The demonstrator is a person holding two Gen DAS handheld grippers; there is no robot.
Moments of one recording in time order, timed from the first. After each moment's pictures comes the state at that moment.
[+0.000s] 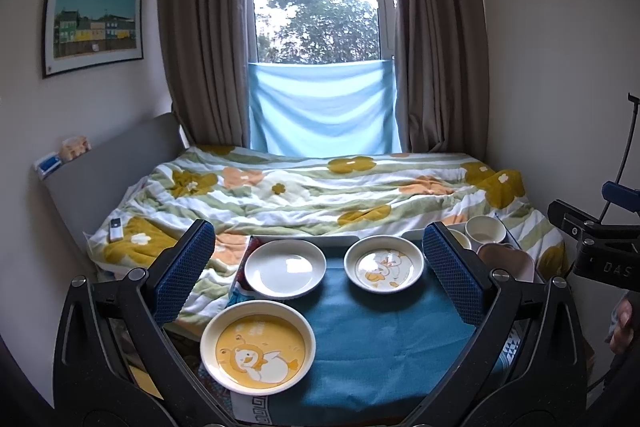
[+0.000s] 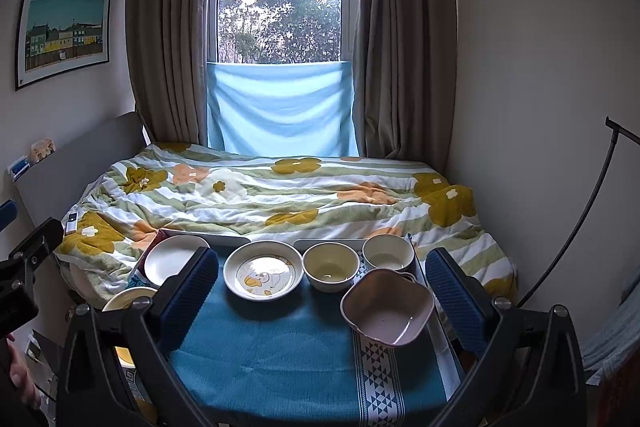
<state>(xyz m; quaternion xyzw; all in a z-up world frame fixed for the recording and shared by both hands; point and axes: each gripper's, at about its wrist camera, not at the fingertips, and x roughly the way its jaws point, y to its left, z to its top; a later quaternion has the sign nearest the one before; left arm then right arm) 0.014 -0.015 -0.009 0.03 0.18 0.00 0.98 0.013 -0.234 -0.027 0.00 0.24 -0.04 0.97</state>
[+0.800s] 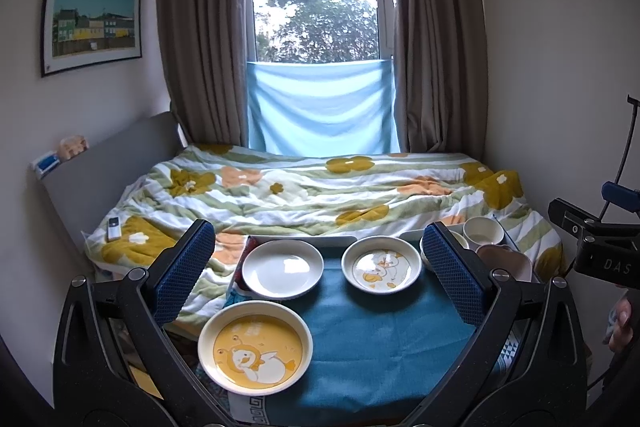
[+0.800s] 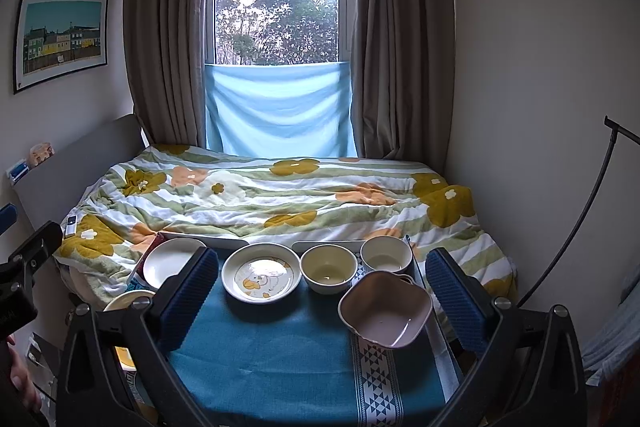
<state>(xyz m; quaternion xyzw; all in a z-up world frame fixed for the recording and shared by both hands) 0.019 -0.020 -0.007 0.03 0.18 0.00 0.98 0.023 -0.239 -0.025 0.00 0.24 -0.04 0.97</state>
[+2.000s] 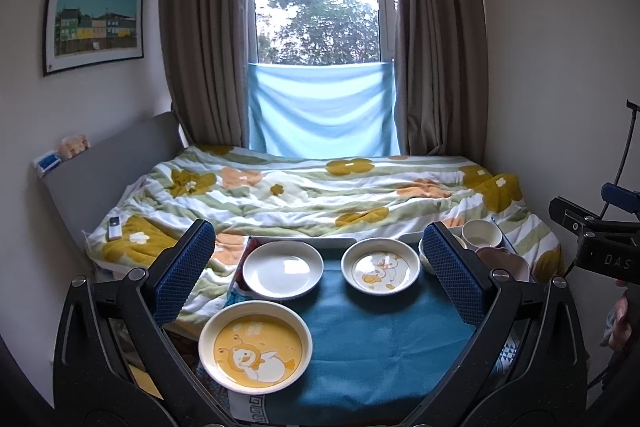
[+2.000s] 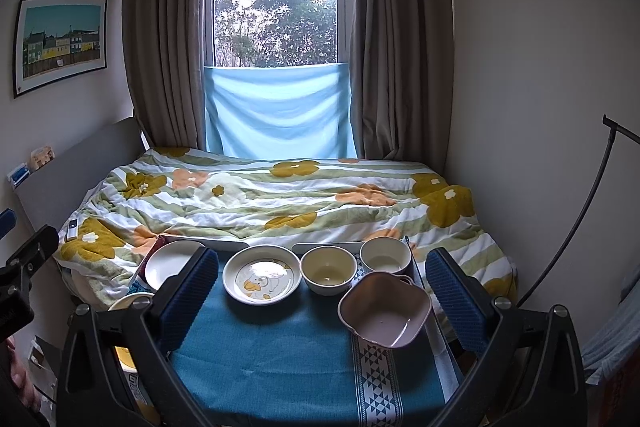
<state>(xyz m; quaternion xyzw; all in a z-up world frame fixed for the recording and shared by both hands) 0.013 -0.019 0.001 0.03 0.18 0.00 0.98 0.023 -0.237 -0.023 0.00 0.24 -0.04 0.97</state>
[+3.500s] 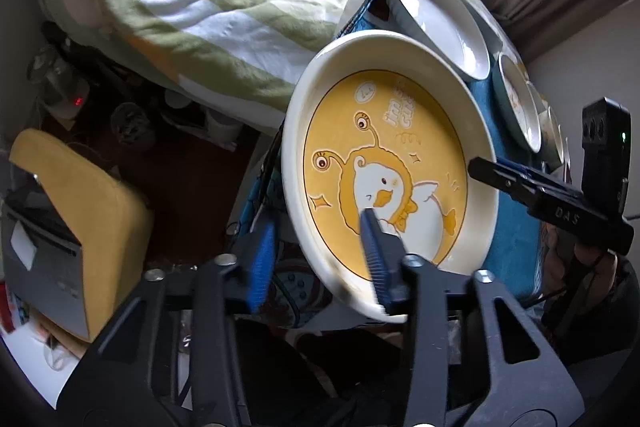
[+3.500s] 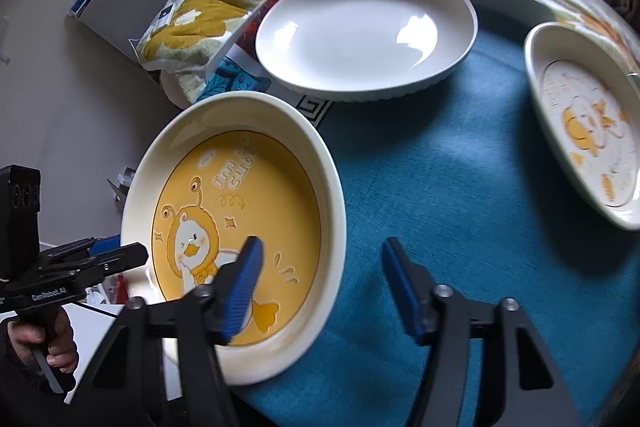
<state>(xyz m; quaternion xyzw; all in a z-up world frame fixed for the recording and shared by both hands) 0.139 0.239 -0.316 -0.24 0.58 -0.03 0.78 0.233 -0.021 -0.315 -0.01 0.60 0.27 0.75</state>
